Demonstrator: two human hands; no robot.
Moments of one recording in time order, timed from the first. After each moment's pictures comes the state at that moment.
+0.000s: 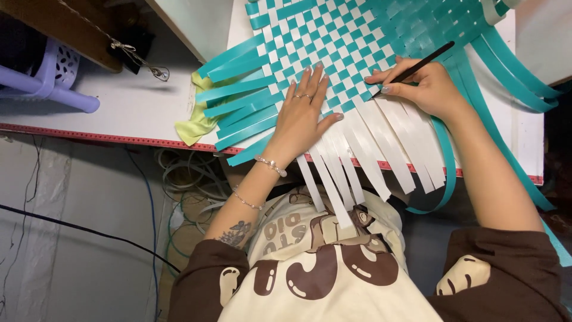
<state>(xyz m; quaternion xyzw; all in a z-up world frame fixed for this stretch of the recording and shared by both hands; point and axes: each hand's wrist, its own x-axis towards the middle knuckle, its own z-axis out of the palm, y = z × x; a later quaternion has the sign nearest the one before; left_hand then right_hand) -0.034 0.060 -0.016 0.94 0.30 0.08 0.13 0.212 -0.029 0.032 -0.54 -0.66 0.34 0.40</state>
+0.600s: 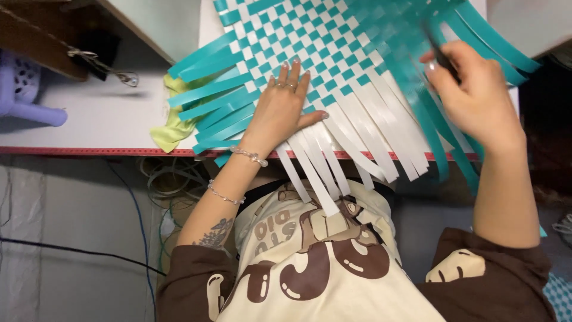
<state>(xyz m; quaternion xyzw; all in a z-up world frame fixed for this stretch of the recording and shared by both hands) -0.029 0.072 0.000 0.98 0.21 0.04 0.00 0.200 -0.106 0.108 -0.80 -0.51 0.17 0.27</state>
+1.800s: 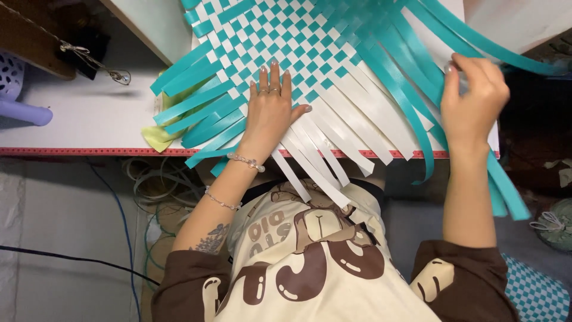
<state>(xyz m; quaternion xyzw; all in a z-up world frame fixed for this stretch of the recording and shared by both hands) -0.033 0.069 -0.042 0.94 0.32 0.11 -0.11 0.244 -0.125 0.027 -0.70 -0.59 -0.25 0.32</state>
